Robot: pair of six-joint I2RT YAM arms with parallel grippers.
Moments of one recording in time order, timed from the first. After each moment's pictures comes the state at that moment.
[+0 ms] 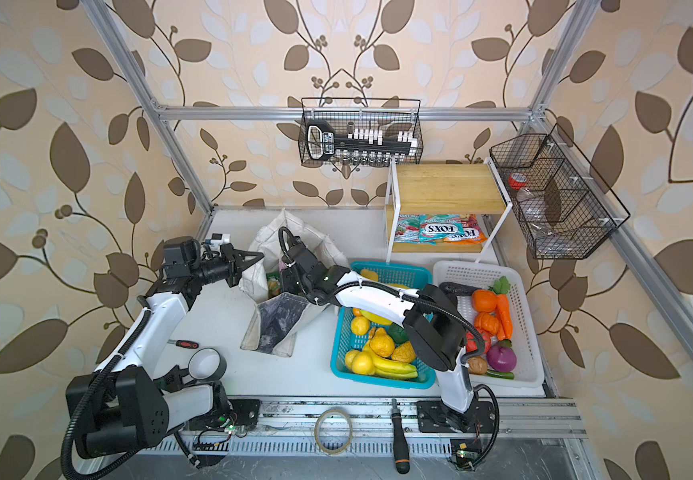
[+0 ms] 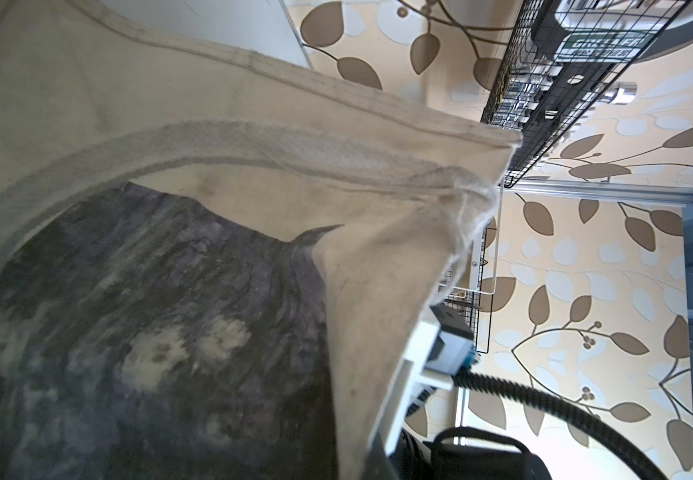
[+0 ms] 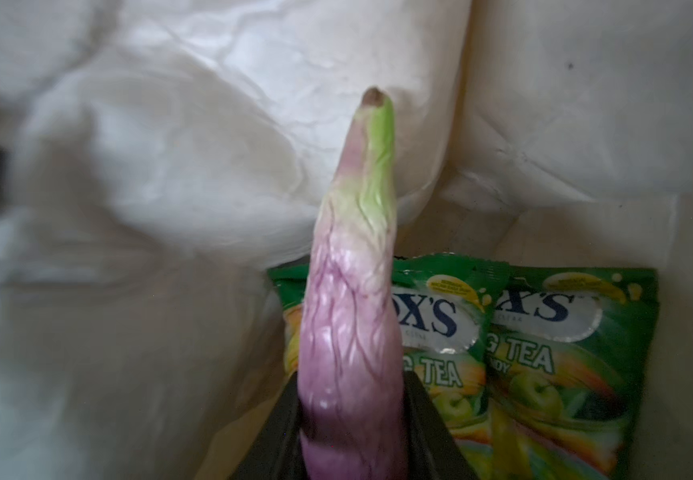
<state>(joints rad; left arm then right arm) 0.19 1.20 0.86 -0.19 1.01 -1.05 0.93 1.98 1.56 -0.25 0.08 0.59</state>
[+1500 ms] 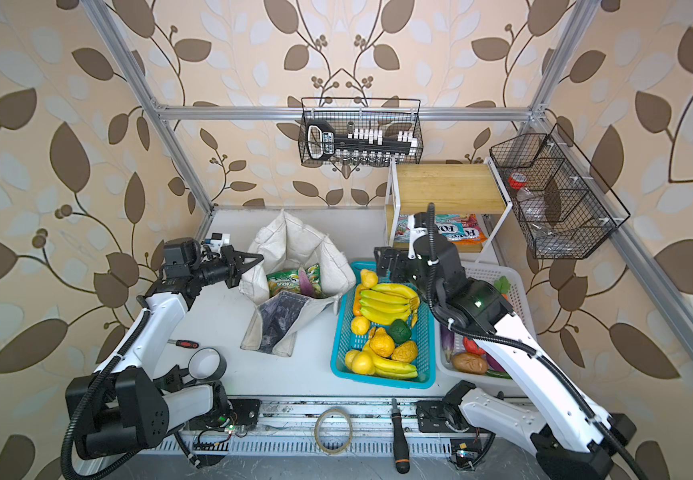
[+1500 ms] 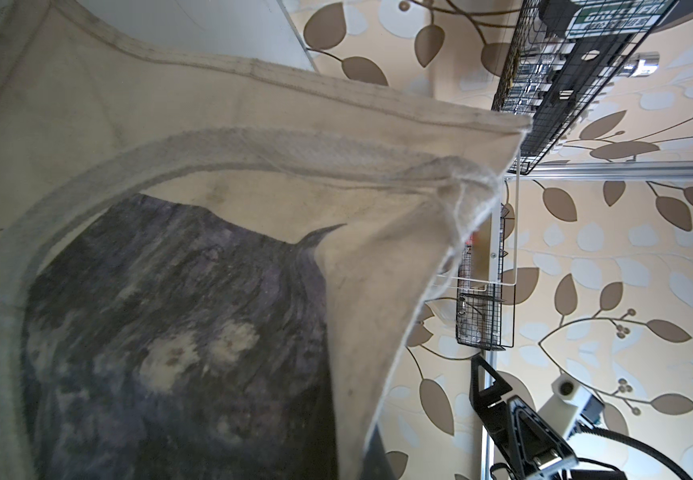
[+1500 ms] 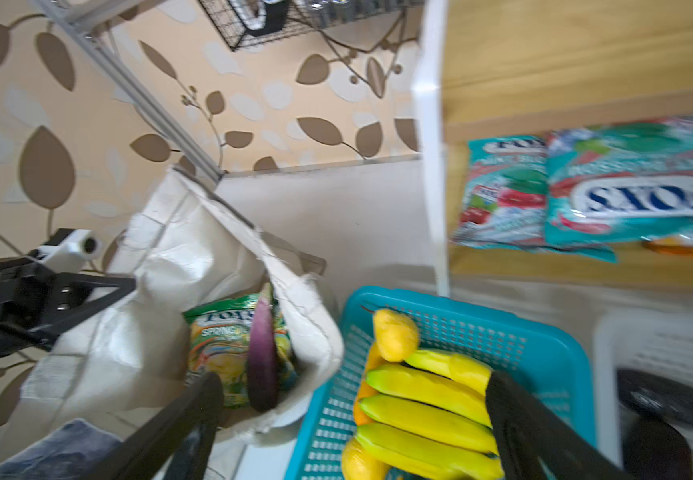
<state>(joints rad) 0.19 1.20 0.86 -0.24 1.00 -0.94 0.57 0.99 1.21 -0.71 0.25 0.47</state>
